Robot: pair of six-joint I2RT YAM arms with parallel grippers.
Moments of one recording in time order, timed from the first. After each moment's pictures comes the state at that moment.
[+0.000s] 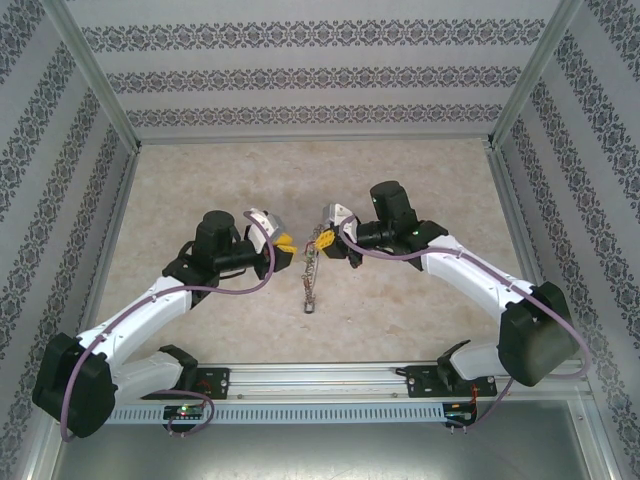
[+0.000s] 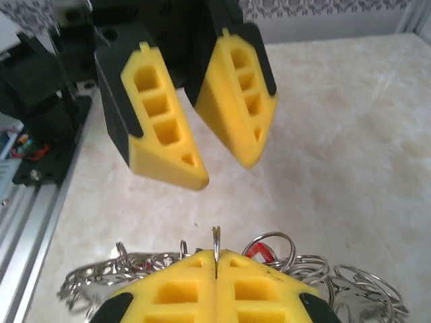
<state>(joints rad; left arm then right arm) -0.45 1.10 0.66 0.02 0.57 0.11 0.54 1.38 0.97 -0.26 -0.84 -0.50</state>
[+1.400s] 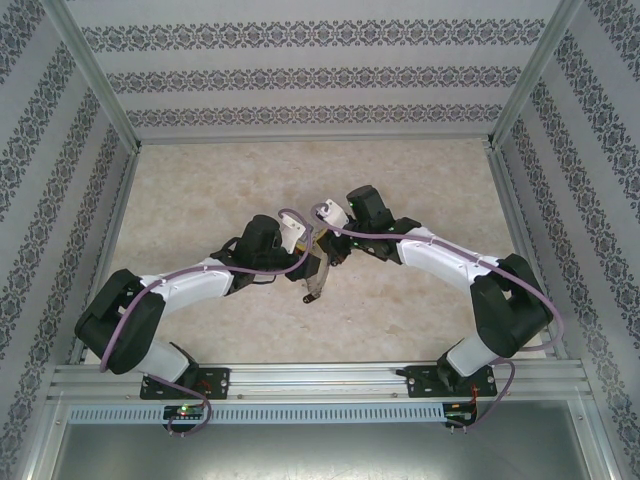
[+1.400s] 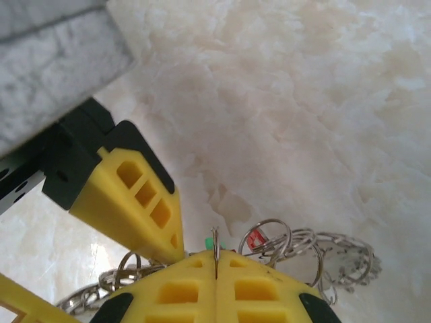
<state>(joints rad) -0.60 1.48 0.72 0.12 0.44 -0.23 0.59 1.56 1.00 -0.21 -0.44 -0.18</state>
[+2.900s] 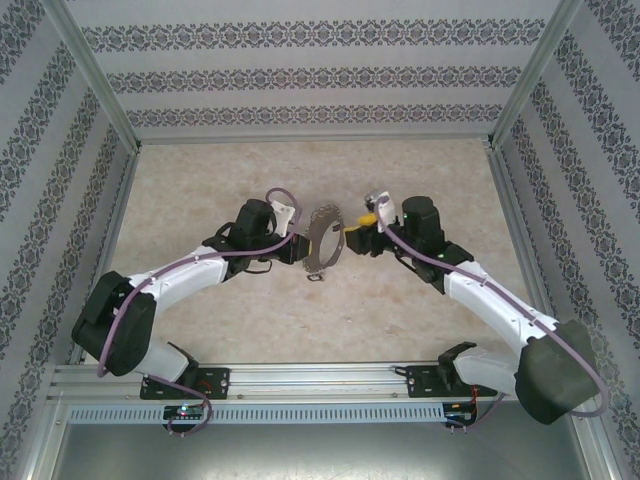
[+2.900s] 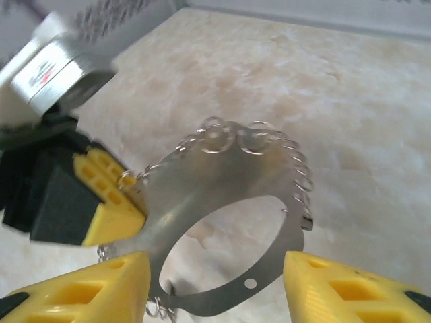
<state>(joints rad) -0.52 1.45 0.84 -0.05 0.46 -0.41 0.39 1.16 0.73 -0.04 -0.46 0.16</state>
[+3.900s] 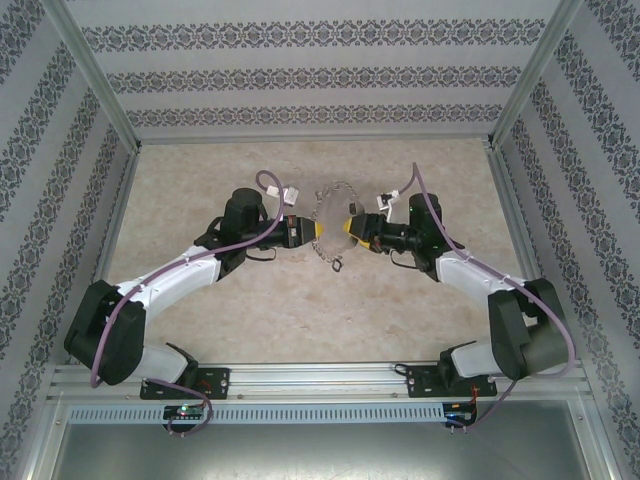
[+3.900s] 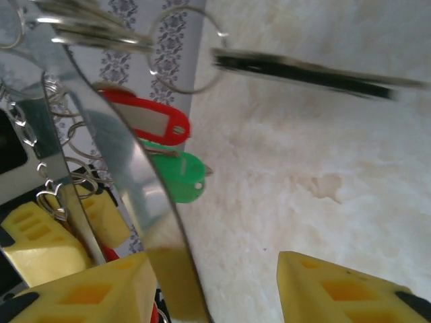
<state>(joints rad) -0.50 1.40 0.86 0.17 0.65 -0.69 0.29 1.40 0.68 0.28 -0.89 0.93</state>
